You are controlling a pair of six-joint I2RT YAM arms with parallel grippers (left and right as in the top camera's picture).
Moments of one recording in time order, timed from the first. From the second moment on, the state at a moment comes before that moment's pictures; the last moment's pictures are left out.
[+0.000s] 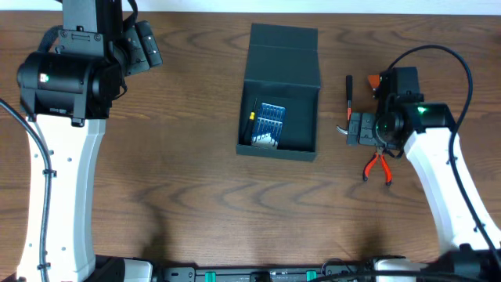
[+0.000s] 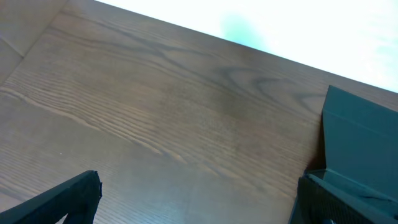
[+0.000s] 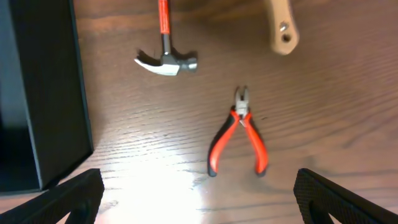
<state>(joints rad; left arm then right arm) -0.14 1.56 1.99 -1.24 -0.29 -0.36 0.05 1.47 1.20 -1.02 0.12 0.22</state>
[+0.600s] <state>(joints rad) -0.14 1.56 1.99 -1.24 -0.29 -0.36 0.01 1.59 1.21 -0.90 0.11 0.25</state>
